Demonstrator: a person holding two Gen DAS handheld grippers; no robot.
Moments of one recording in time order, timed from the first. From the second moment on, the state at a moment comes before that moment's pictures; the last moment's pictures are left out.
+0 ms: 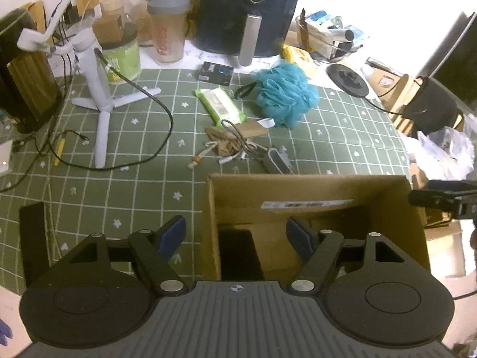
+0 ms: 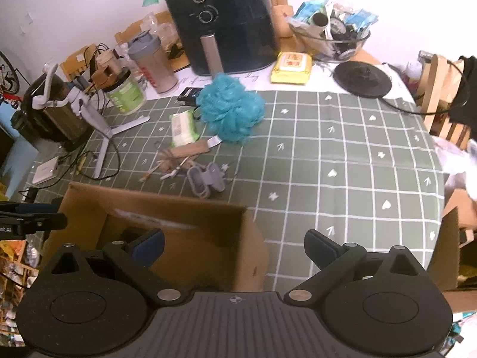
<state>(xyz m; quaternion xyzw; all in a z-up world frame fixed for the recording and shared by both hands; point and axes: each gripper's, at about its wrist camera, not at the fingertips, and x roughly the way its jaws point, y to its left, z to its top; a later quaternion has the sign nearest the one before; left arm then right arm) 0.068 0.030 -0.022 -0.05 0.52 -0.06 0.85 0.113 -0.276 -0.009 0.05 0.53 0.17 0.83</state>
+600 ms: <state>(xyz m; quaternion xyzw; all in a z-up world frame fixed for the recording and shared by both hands) 0.088 0.032 -0.011 -0.04 0.51 -0.05 0.86 0.169 -0.284 -0.011 -0.02 0.48 0.20 0.85</state>
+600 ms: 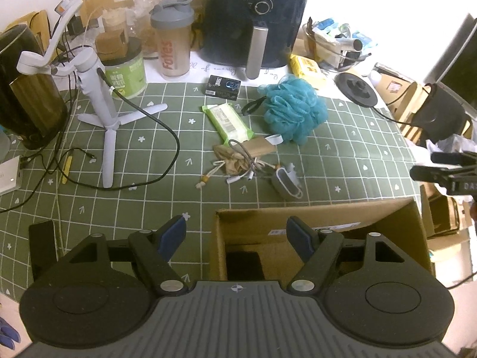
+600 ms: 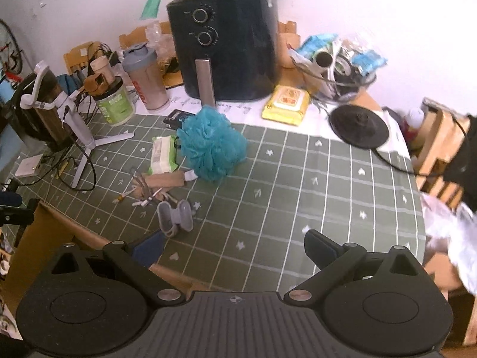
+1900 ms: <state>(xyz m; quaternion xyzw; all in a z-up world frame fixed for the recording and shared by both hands) 0.098 0.088 -0.028 -0.13 0.53 -0.02 0.83 0.331 -0.167 -0.140 -0.12 0.42 0.36 0.82</state>
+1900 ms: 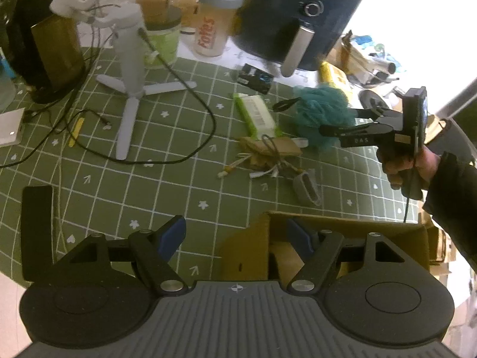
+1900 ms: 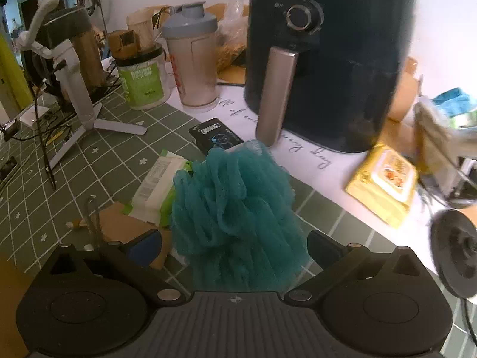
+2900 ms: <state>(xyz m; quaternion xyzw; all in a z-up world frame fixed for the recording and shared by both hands) 0.119 0.086 -0.011 -0.11 0.50 -0.04 0.86 0.329 -0.185 -0.120 -0.07 0.45 0.33 0.83</state>
